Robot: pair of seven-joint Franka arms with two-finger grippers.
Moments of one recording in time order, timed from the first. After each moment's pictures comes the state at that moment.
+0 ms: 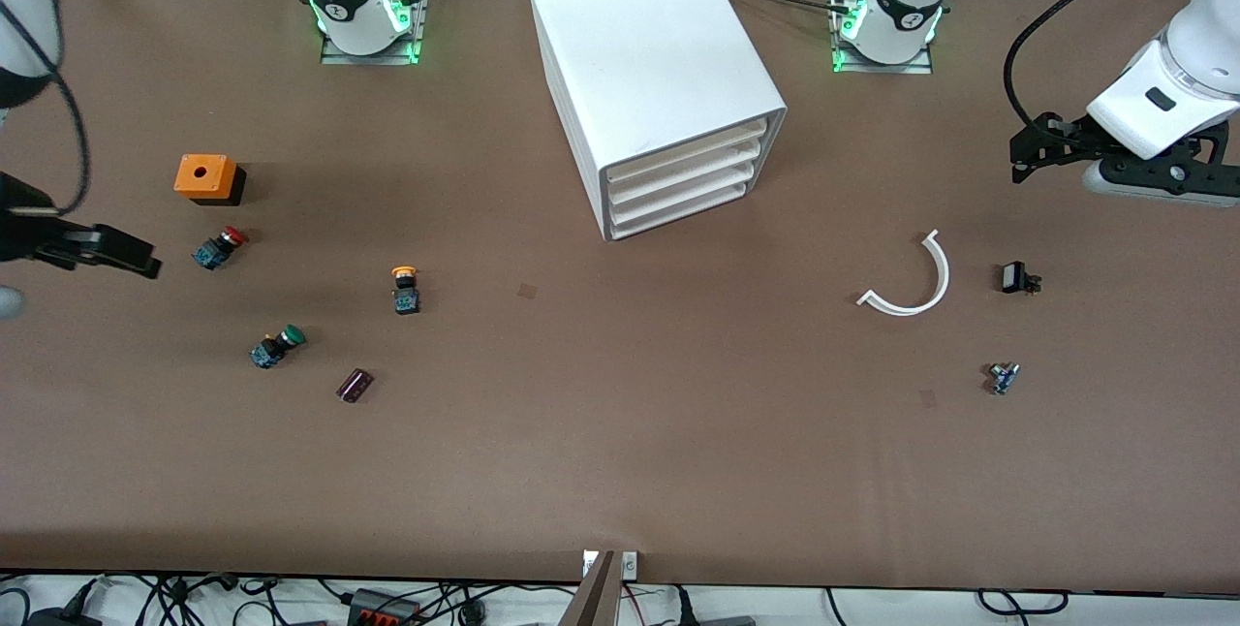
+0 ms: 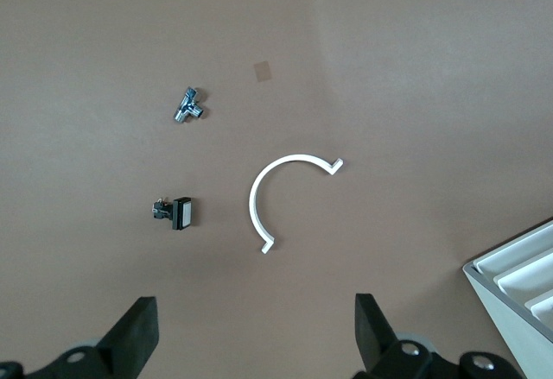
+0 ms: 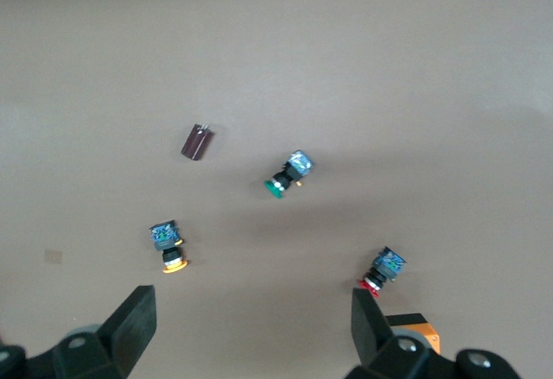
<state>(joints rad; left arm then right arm) 0.03 -0.06 -0.10 -1.75 0.05 1.69 0.06 0.15 0.30 -0.26 -1.31 0.07 1.62 0.03</state>
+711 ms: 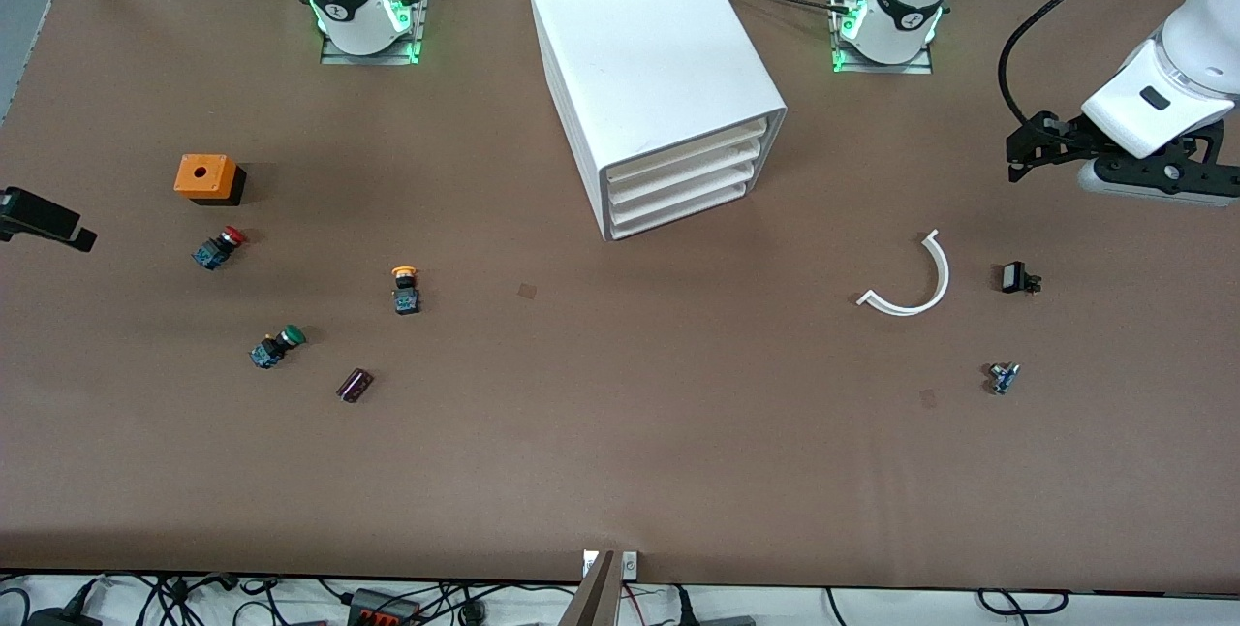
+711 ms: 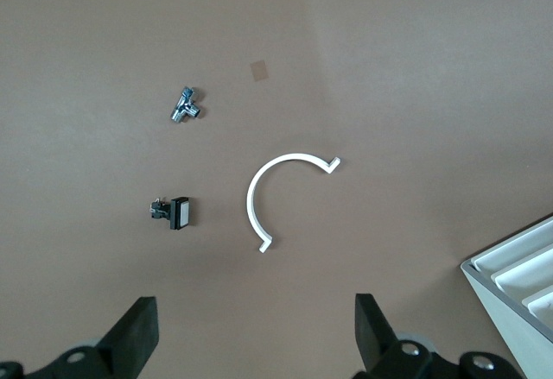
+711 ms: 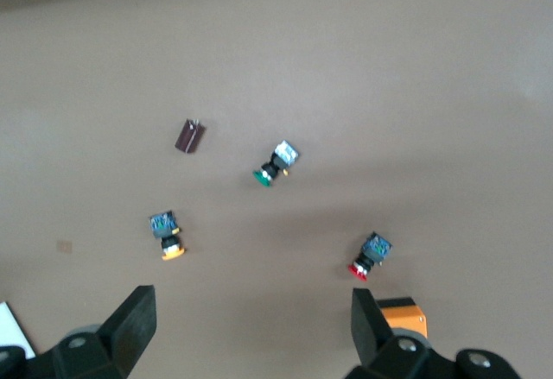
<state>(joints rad) 0.02 -0.06 -0.10 -1.75 0.05 1.68 0.06 -0.04 0.25 -0.09 -1.32 0.06 1.57 0.00</state>
